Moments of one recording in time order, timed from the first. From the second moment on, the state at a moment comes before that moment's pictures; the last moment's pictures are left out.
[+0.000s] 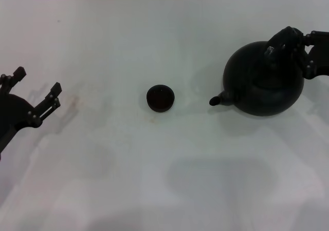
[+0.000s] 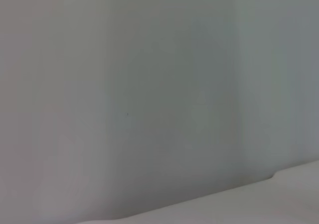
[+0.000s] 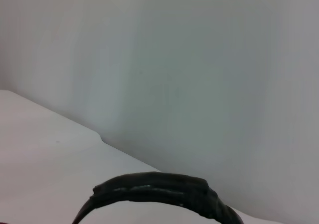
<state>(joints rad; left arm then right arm) -0.07 -2.08 -1.70 -0.35 0.60 -1.26 2.74 0.04 2.00 1.74 0.96 -1.17 0.93 -2.14</state>
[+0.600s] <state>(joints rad) -0.08 -2.08 -1.70 -0.35 0.60 -1.26 2.74 0.05 2.00 1.75 0.95 -1.17 0.92 -2.14</state>
